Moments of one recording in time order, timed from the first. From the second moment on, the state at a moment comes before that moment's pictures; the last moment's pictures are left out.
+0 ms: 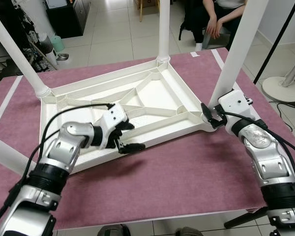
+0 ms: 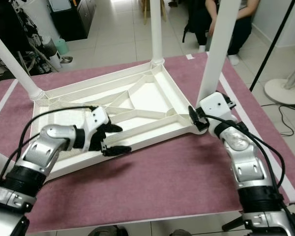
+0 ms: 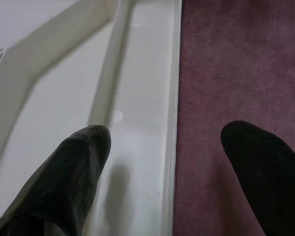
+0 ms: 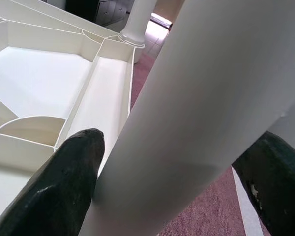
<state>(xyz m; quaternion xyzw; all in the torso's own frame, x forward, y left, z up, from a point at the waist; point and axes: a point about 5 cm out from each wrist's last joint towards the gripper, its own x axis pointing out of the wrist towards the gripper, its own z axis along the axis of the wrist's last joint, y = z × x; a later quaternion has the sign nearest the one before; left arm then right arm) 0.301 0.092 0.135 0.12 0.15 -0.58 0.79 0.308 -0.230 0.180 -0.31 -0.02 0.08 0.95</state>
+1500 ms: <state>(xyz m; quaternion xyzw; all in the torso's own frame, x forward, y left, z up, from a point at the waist) 0.293 0.093 0.104 0.20 0.18 -0.54 0.80 0.311 -0.224 0.175 -0.30 -0.03 0.09 0.95</state>
